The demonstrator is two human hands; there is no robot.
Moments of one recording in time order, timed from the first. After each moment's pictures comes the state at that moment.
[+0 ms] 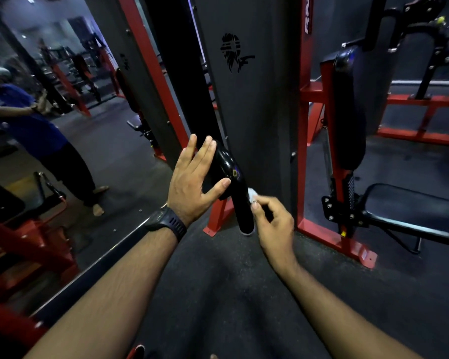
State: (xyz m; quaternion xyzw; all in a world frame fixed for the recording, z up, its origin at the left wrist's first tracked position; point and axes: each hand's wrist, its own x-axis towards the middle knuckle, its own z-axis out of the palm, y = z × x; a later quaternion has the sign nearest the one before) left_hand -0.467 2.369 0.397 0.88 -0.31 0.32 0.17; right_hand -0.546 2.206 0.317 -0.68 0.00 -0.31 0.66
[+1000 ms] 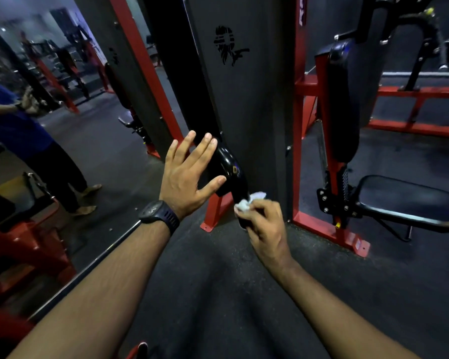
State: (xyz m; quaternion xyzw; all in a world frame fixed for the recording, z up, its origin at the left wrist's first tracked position) left_hand -0.456 2.389 0.402 0.86 -0.35 0.36 0.06; right_hand -0.556 2.220 0.308 -0.78 -0.13 -0.45 0.42
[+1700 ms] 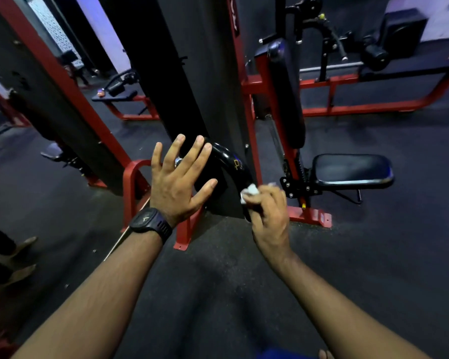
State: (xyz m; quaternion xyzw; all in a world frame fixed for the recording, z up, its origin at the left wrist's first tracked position) left_hand -0.397 2.391 0.390 0.74 -0.48 0.46 0.05; right_hand -0.540 2.241 0.295 -0.76 0.06 -0.50 0.40
